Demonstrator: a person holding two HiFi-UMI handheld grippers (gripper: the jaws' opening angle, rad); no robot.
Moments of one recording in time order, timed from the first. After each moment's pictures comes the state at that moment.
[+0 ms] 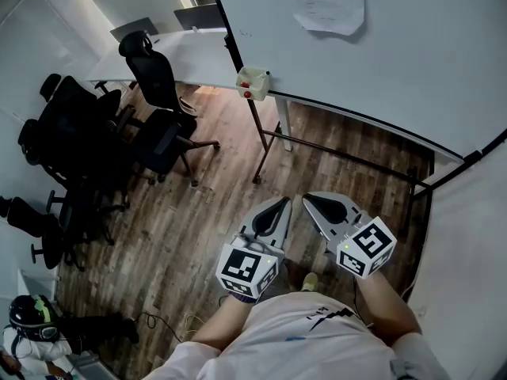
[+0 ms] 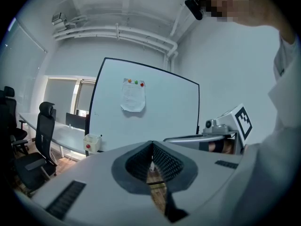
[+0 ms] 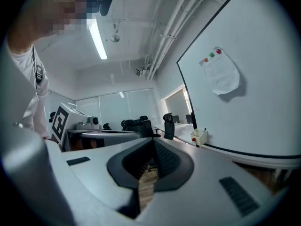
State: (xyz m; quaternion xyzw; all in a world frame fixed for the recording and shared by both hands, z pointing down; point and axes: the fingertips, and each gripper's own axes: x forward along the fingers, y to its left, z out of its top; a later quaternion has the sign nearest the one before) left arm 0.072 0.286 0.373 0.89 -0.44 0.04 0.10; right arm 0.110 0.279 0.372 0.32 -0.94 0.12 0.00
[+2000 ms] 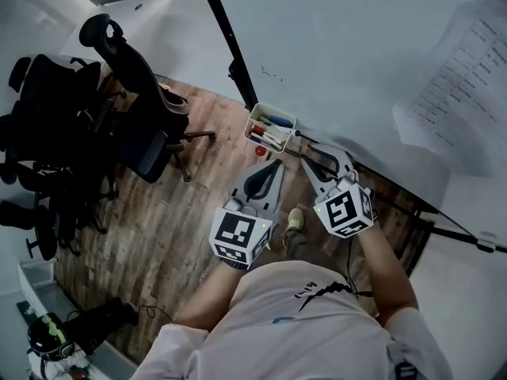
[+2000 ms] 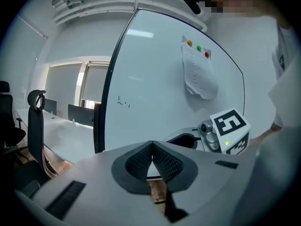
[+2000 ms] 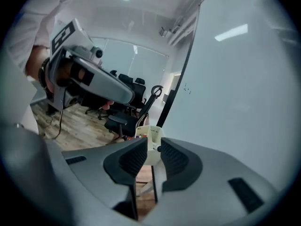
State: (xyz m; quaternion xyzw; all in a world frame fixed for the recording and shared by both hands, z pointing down) left arm -0.020 -0.172 0.451 0.86 -0.48 0.08 0.14; right arm 0.029 -0.199 0.505 0.30 -0.91 -0.09 0.27
